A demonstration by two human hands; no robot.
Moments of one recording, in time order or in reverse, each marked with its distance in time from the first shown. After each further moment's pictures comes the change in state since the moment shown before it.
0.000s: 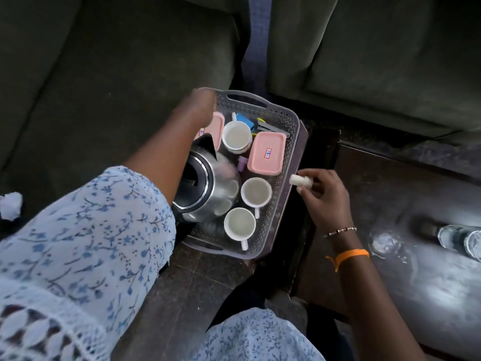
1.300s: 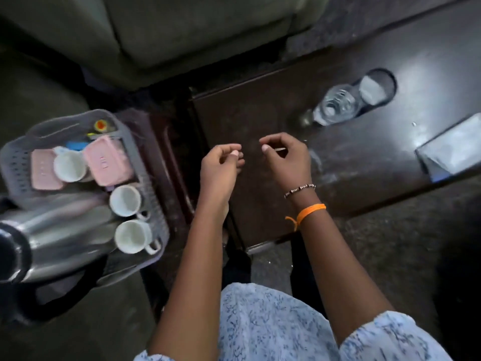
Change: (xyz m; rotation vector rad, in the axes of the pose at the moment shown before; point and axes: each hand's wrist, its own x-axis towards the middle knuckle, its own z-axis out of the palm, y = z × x) left_hand -0.198 0.228 0.191 -0.903 -0.365 0.041; right_hand -0.080 0.107 -0.135 0.321 0.490 0.423
